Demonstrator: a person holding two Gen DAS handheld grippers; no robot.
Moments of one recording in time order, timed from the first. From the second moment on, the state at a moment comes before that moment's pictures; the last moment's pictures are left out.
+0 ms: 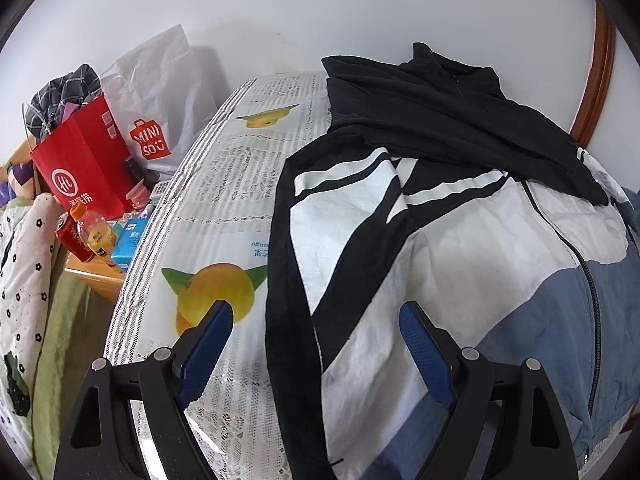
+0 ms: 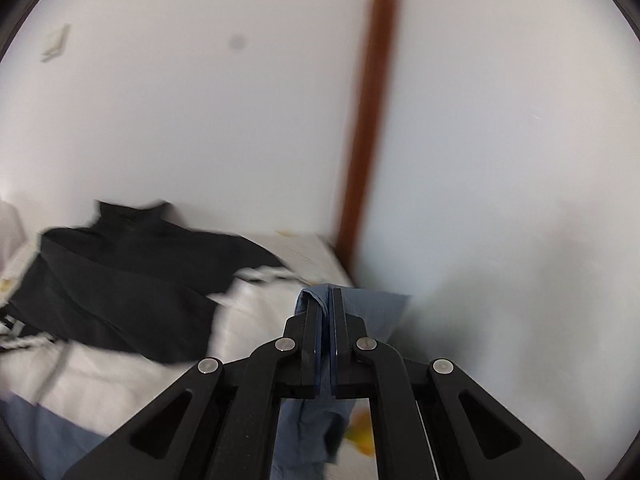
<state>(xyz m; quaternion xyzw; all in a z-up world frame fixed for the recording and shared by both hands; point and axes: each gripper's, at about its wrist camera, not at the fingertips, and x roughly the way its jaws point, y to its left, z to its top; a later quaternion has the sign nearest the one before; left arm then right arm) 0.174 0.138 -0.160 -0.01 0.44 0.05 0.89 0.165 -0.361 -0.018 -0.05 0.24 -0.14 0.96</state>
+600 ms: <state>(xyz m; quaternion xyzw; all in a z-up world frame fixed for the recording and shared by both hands) 0.184 0.141 -0.171 -0.03 0.45 0.01 0.89 0.297 -0.105 -0.082 -0.08 0.25 0.09 0.96</state>
